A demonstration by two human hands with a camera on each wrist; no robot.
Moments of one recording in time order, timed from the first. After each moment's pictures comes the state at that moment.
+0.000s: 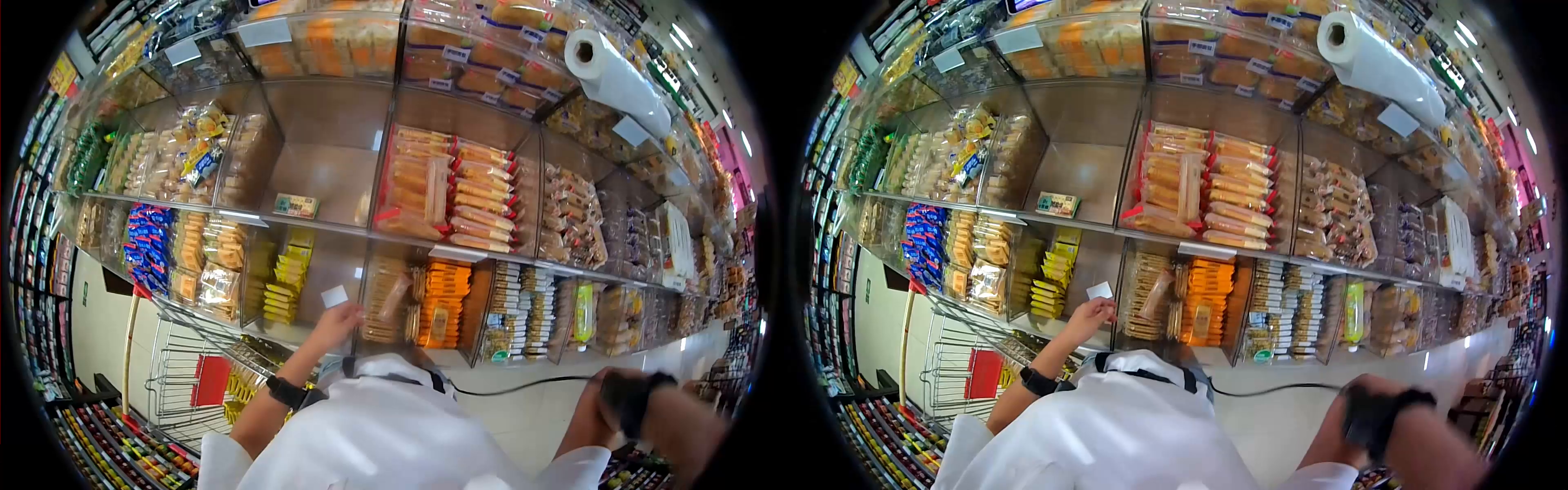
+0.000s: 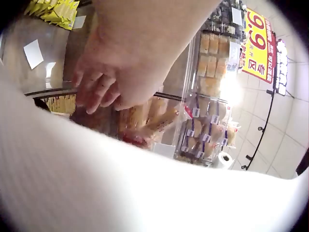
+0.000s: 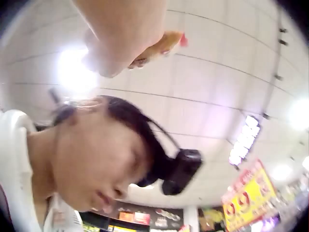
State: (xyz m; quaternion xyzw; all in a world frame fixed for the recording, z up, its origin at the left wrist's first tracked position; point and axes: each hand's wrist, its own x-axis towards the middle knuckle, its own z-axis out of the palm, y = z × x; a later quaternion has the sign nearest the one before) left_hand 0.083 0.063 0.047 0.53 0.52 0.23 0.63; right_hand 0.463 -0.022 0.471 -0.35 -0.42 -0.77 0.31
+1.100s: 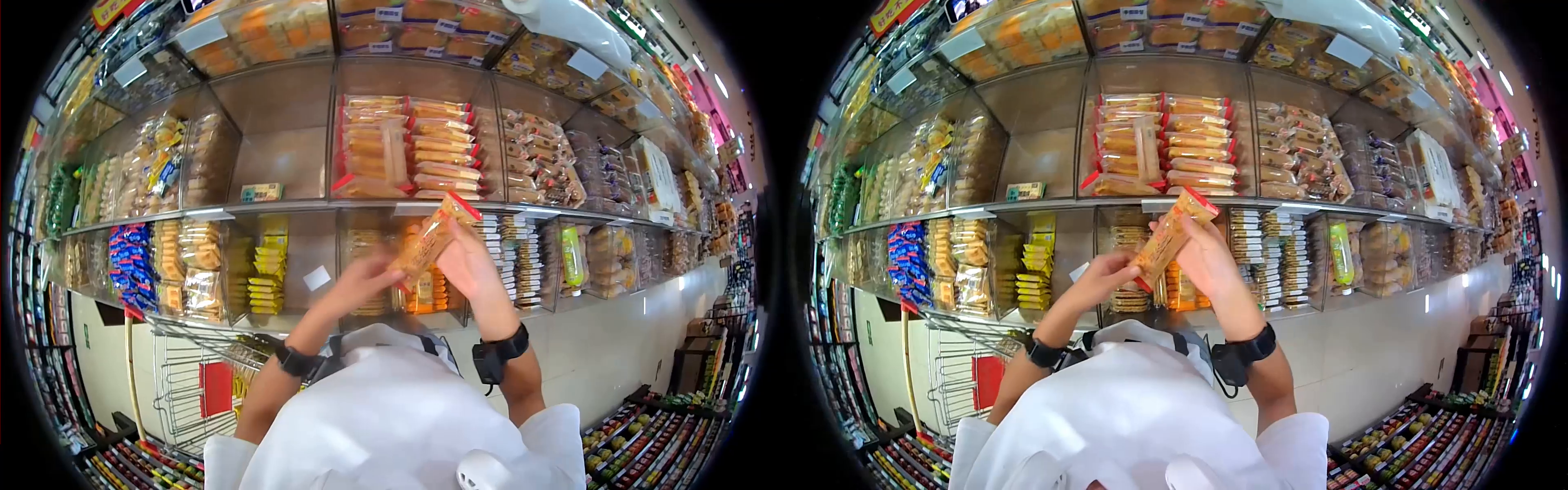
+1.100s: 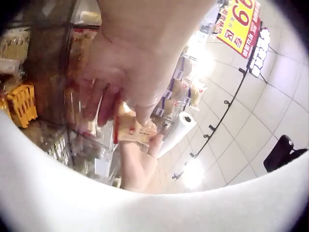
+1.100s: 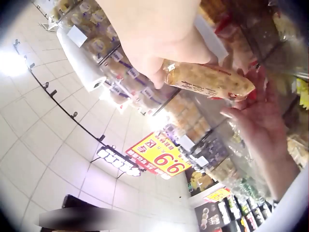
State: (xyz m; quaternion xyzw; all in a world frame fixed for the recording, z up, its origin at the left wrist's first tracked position) left_hand 0.166 0.083 0.143 0.57 0.34 0.21 0.72; right_hand 0.357 0.057 0.180 0.27 0.15 -0.72 -0.62
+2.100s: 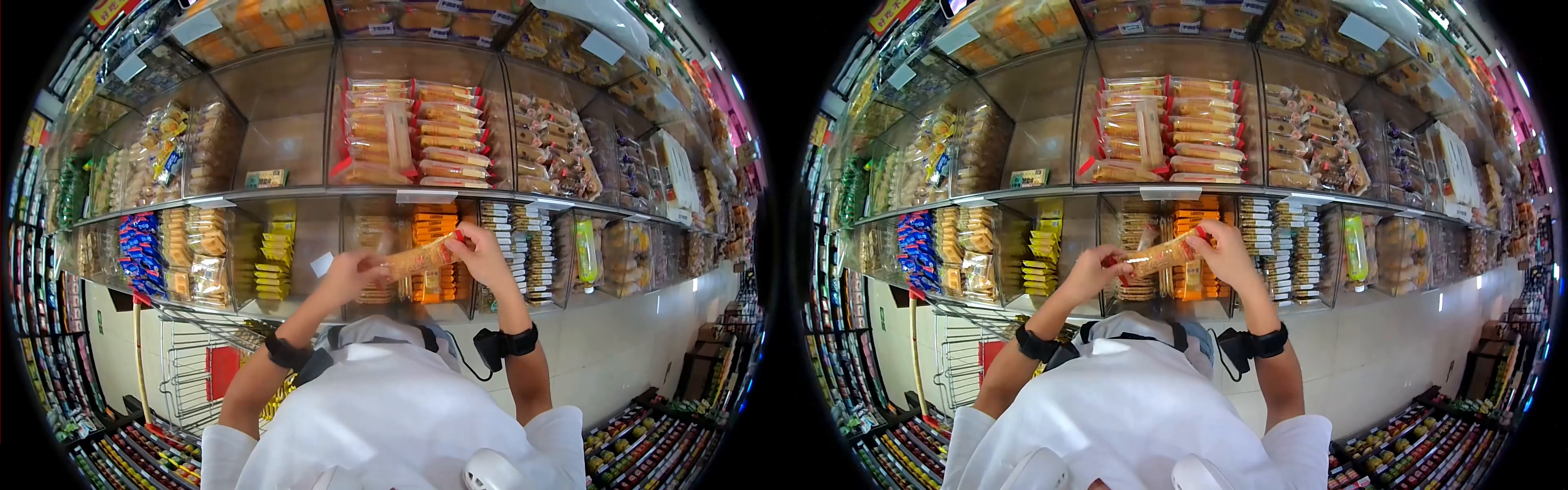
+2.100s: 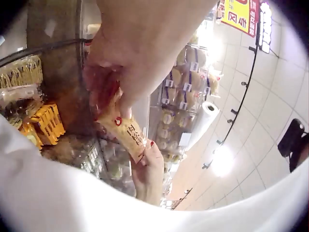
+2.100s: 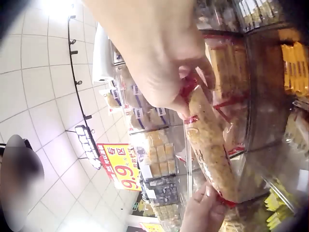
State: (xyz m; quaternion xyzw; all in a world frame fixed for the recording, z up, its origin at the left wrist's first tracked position) left_hand 0.155 0.078 0.119 0.66 0.45 0.18 0.57; right_hand 0.405 0.046 0.132 0.59 0.60 -0.39 -0.37
